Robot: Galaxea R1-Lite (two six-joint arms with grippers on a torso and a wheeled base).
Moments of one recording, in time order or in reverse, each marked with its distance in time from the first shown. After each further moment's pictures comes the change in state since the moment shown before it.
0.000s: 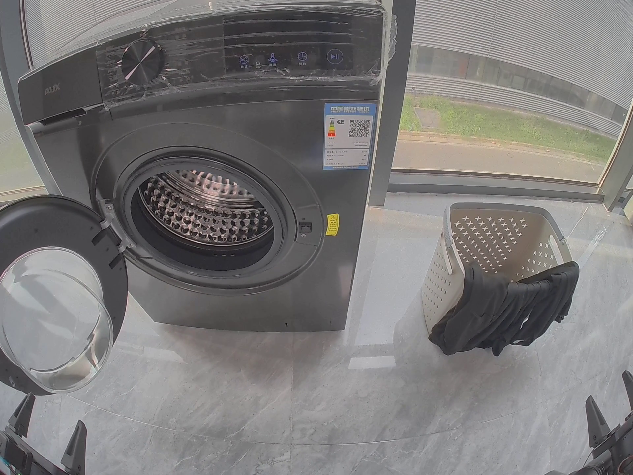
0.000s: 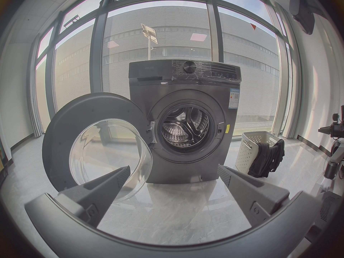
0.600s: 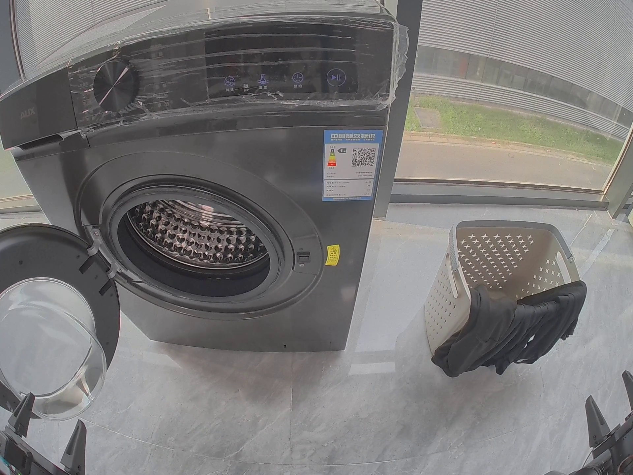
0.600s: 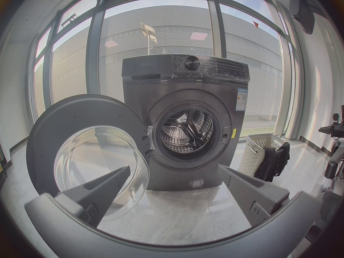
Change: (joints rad) left arm 0.000 0.000 0.000 0.000 0.004 0.001; right arm 0.000 0.000 0.000 0.000 0.000 0.000
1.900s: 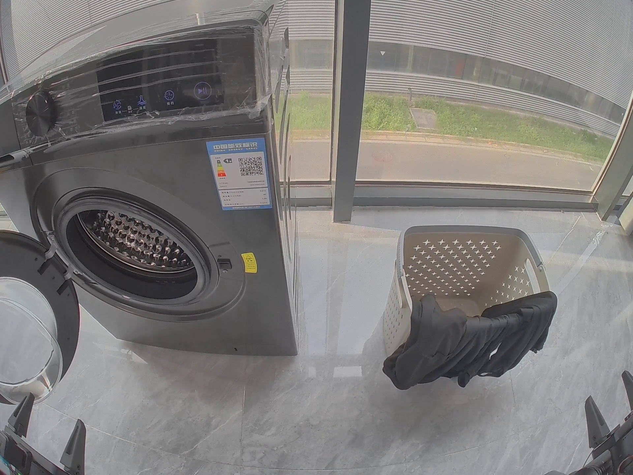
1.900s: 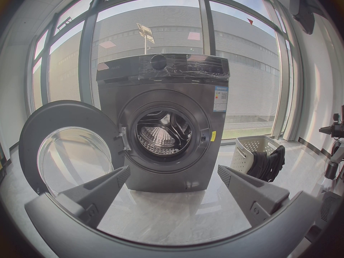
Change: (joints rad) left arm 0.000 0.000 0.000 0.000 -0.001 -0.001; right arm 0.000 0.001 0.000 0.000 0.000 0.000
